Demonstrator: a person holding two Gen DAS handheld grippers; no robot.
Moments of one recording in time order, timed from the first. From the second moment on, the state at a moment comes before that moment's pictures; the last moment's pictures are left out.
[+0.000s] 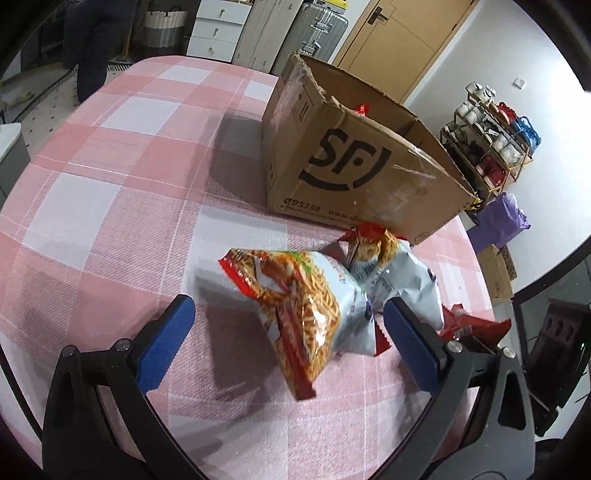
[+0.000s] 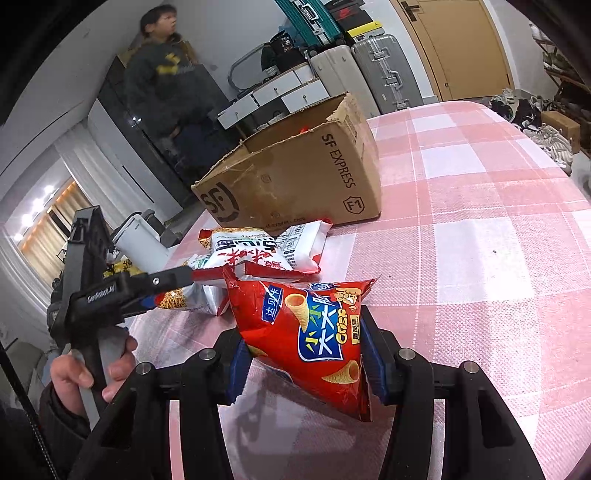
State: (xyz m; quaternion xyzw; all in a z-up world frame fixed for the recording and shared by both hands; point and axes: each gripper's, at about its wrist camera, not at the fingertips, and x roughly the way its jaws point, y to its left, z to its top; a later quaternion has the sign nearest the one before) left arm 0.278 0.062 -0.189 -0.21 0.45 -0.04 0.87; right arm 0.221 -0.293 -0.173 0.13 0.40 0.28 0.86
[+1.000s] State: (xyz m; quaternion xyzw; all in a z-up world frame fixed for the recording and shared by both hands) left arm 0.290 0.060 -0.204 -0.20 0.45 -0.10 0.87; right arm 0.216 -0.289 -0.167 0.13 0.41 0.28 0.86
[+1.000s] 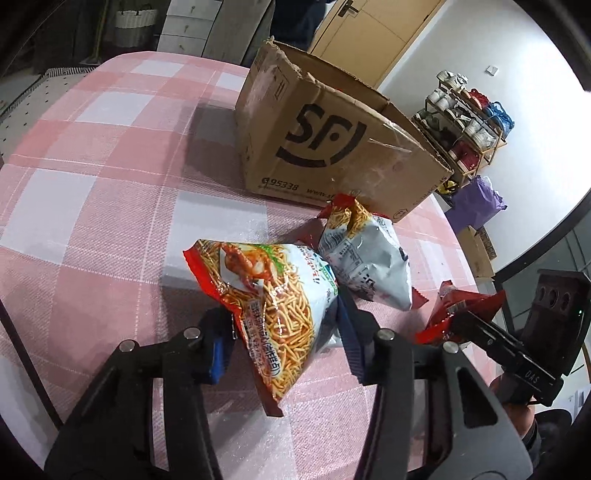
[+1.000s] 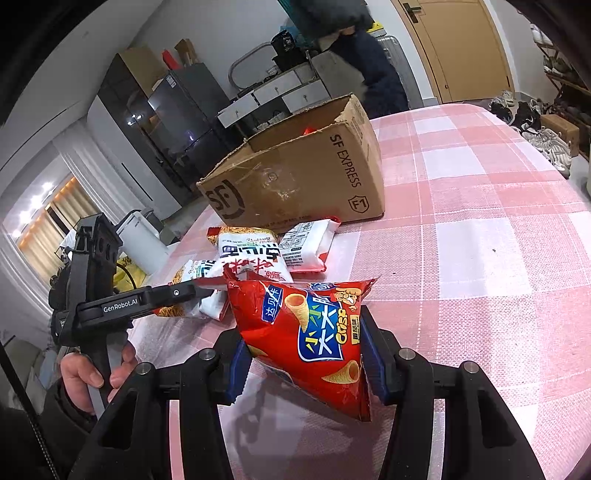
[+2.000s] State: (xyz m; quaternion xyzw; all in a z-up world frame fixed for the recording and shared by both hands) left arm 0.236 0.085 -0.189 -0.21 0.44 -0.08 0.87; right arm 0.196 -0.281 -0.143 0.11 0.38 0.29 0.87
